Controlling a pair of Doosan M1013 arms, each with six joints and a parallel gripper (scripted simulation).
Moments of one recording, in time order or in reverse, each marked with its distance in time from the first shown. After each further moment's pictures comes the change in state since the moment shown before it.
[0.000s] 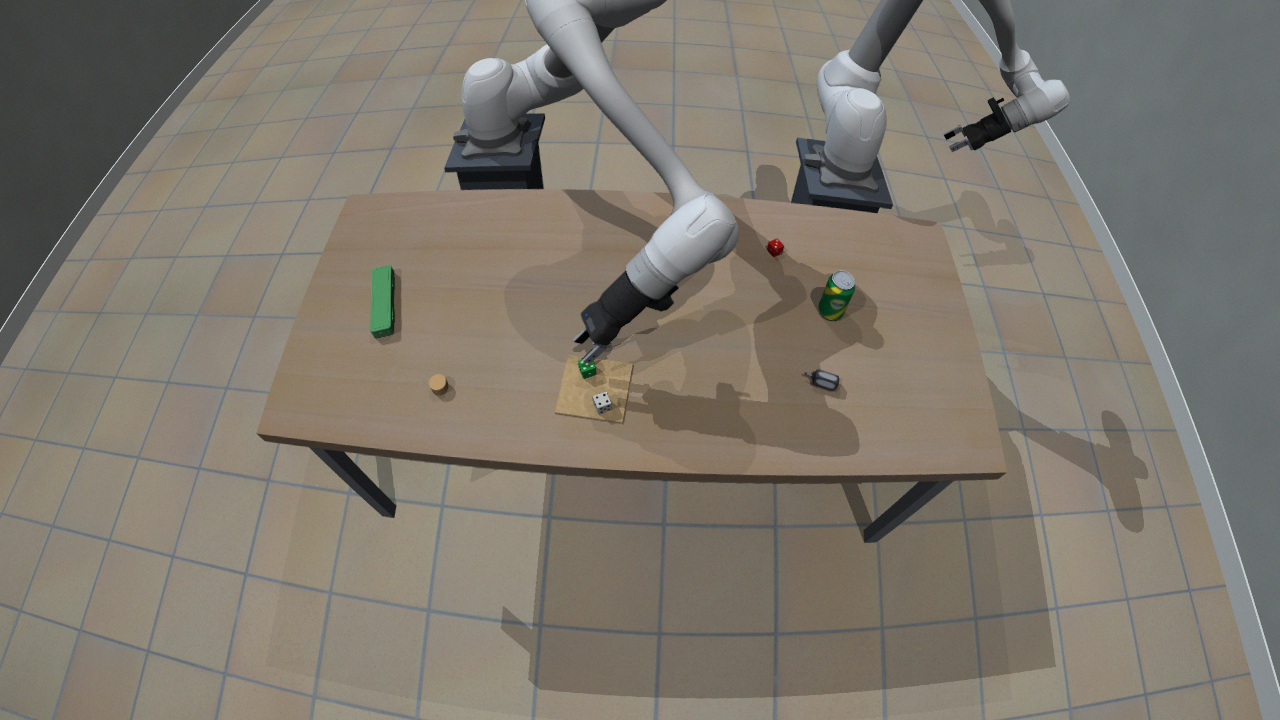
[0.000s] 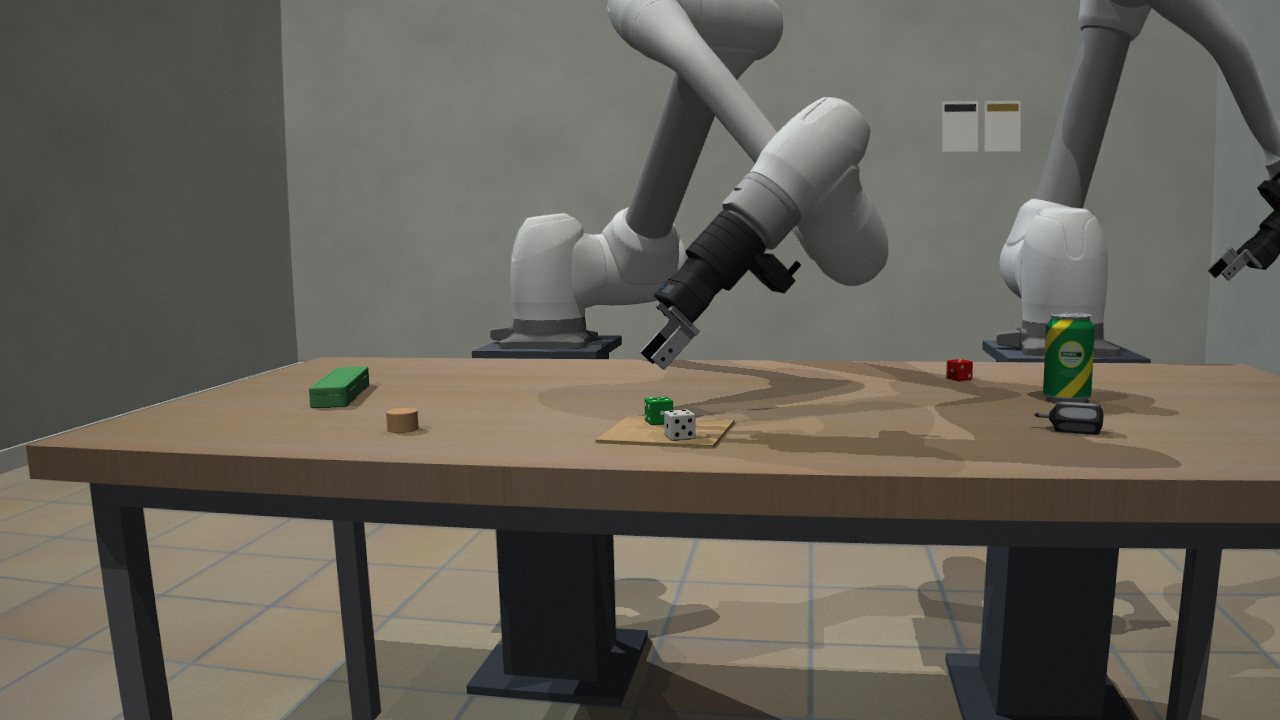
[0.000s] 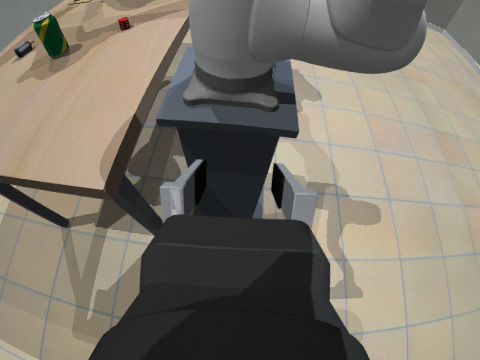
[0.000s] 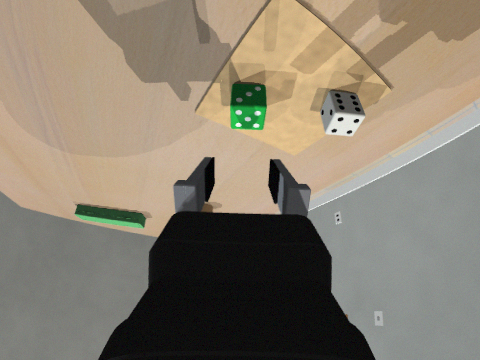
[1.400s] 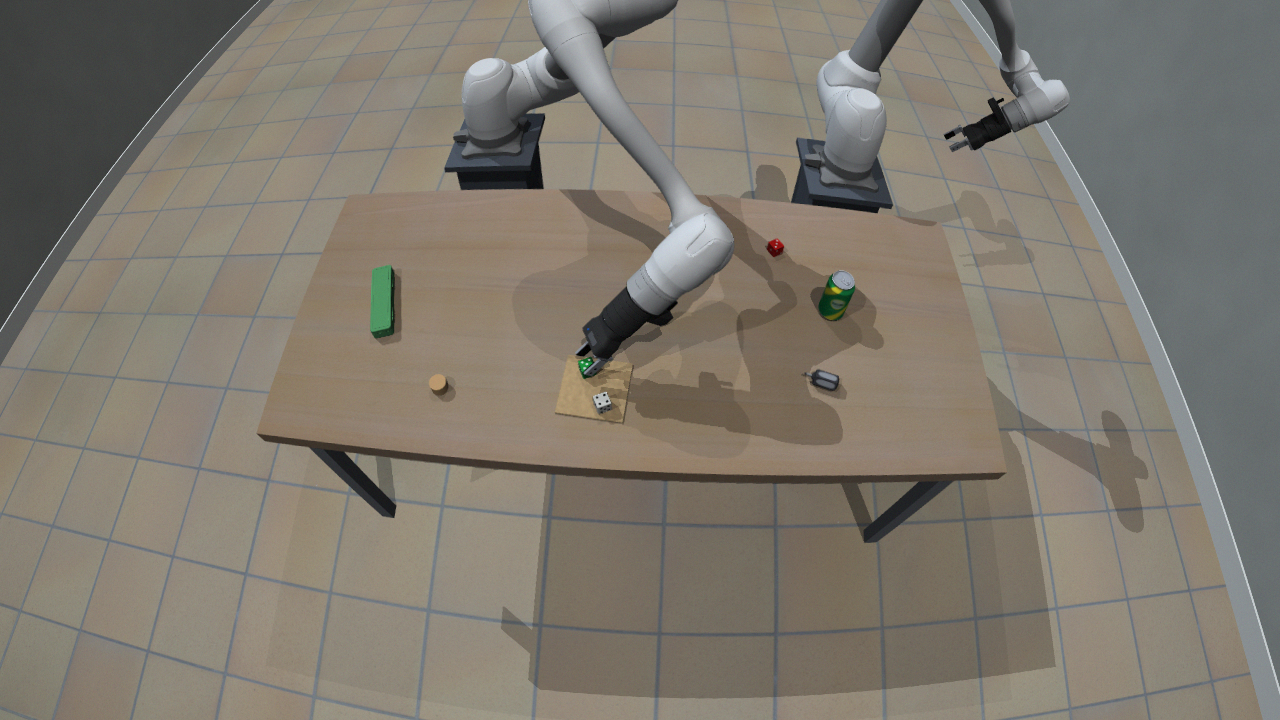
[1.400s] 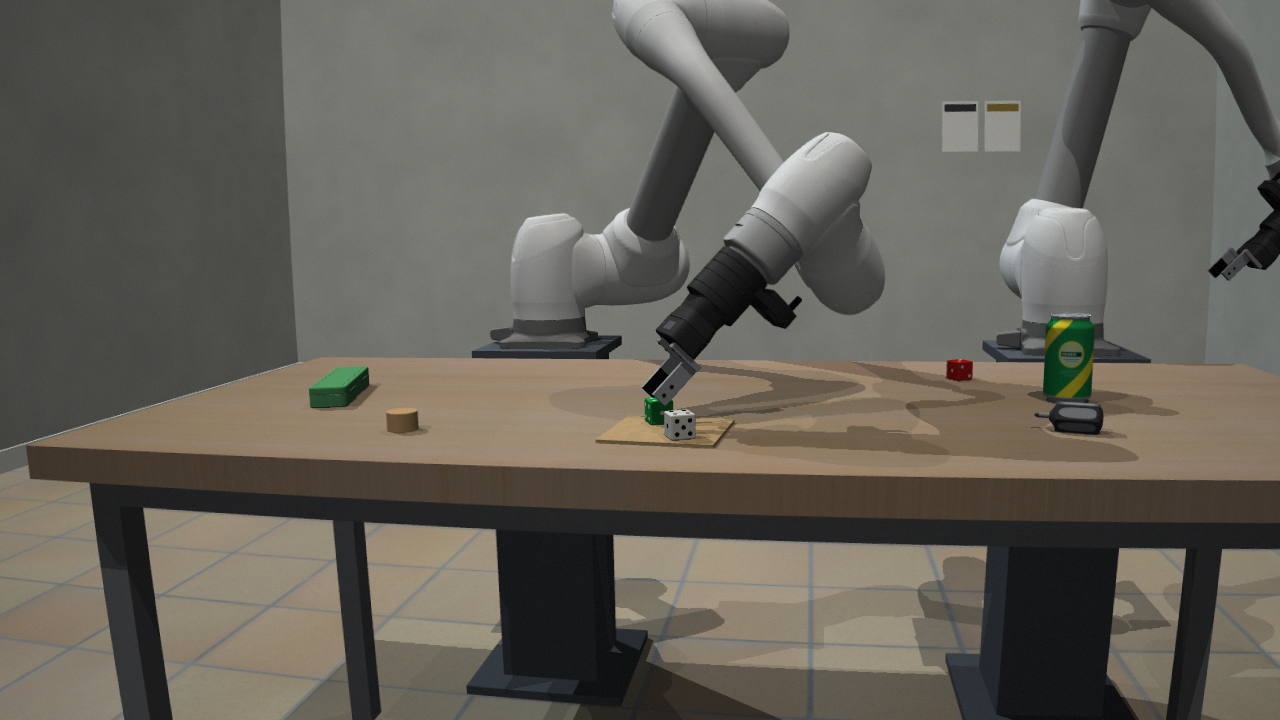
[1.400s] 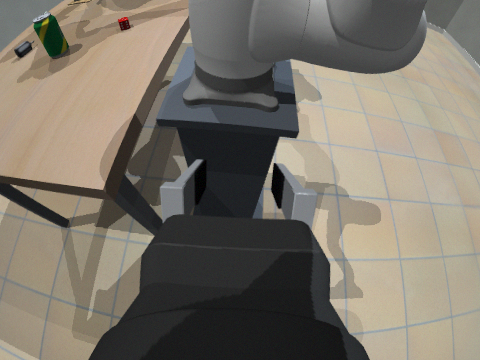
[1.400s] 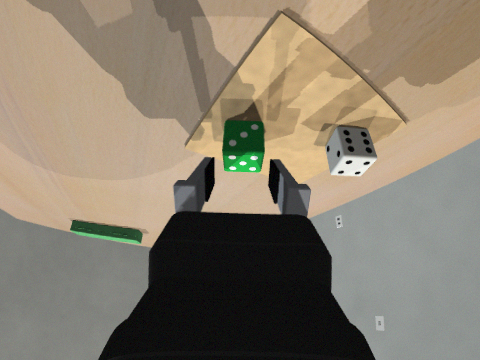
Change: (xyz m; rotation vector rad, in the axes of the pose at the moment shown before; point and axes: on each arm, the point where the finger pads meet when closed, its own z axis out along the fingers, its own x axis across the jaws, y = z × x) left arm 0.000 0.000 0.000 0.000 0.000 0.000; right arm 0.003 -0.032 0.032 -0.002 0.000 0.006
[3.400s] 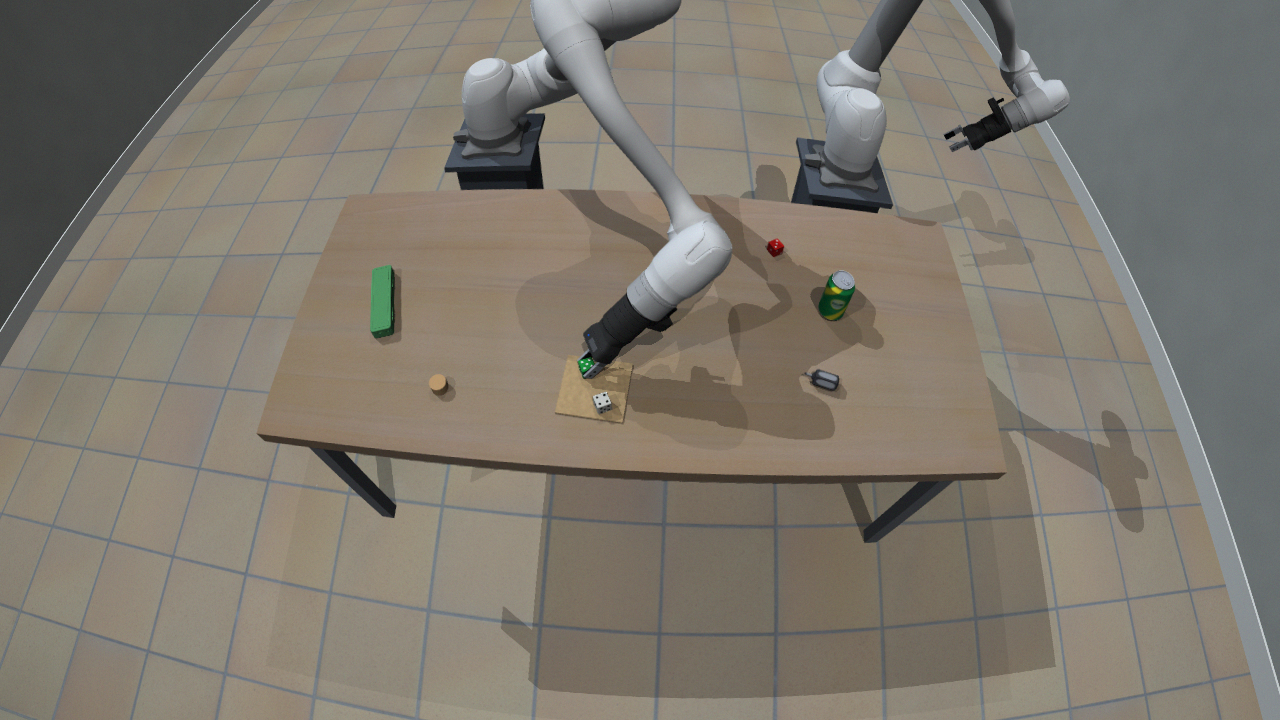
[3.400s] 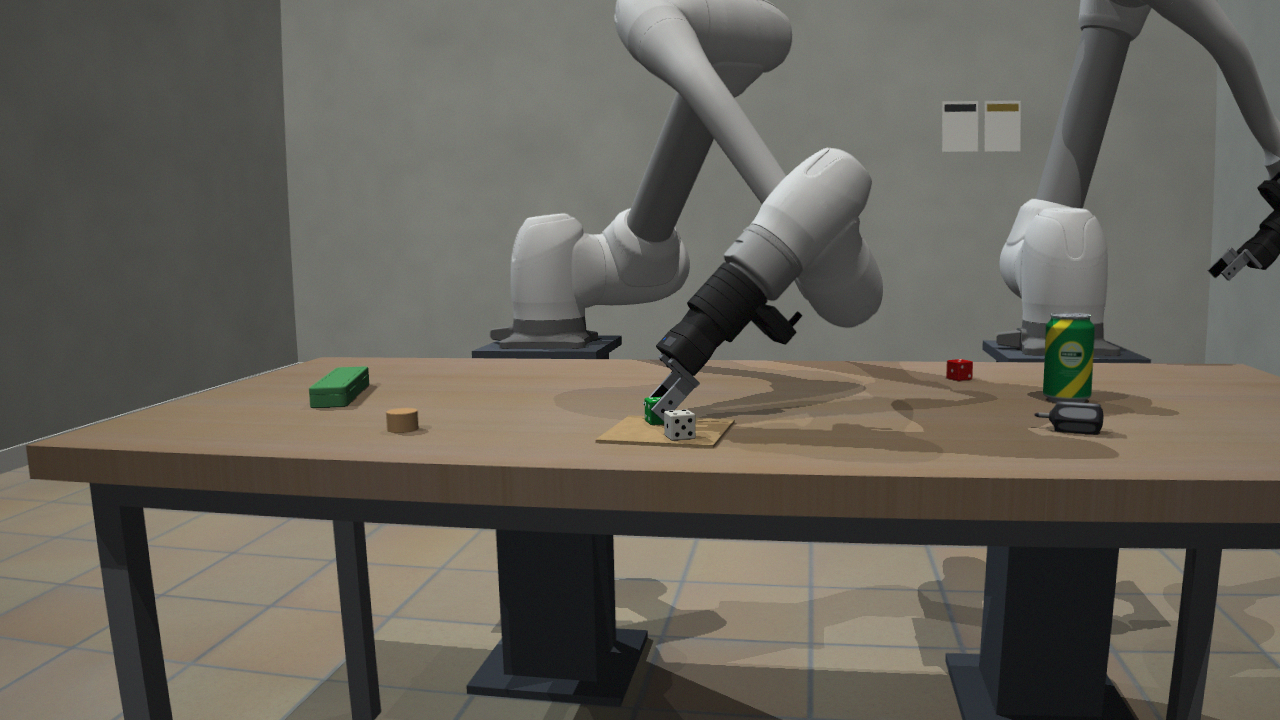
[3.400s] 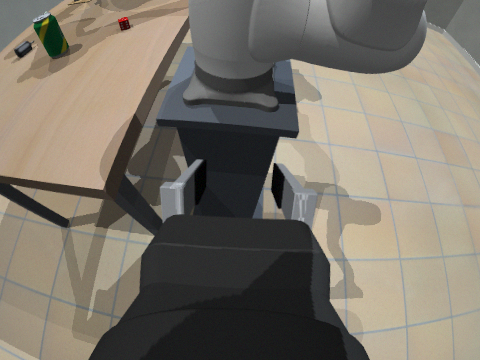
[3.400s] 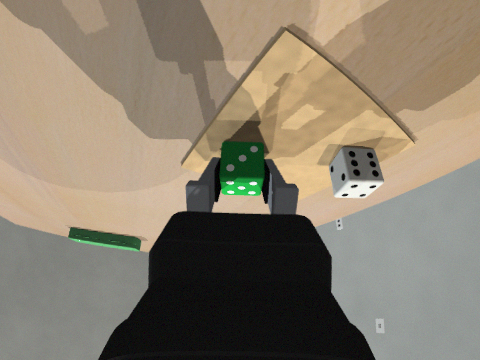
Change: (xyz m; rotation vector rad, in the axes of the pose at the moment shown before) left arm 0.000 0.000 0.000 0.000 0.000 0.000; right arm 0.000 -0.014 0.014 0.000 0.000 0.000
